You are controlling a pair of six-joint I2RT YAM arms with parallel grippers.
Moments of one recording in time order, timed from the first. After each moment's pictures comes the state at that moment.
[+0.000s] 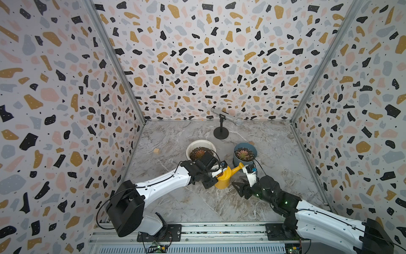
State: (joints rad) left arm -0.81 1.43 0.97 -0.63 0.09 0.27; right arm 0.91 0.82 0.34 0.08 0.01 0.35
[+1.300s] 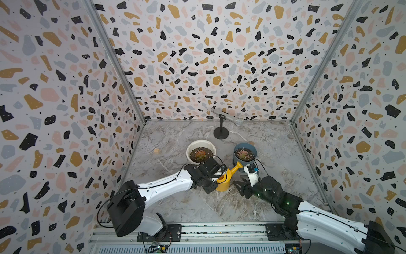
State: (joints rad) left arm -0.89 1.43 0.95 -0.67 0.00 0.12; right arm 0.91 0.79 0.33 0.08 0.04 0.35
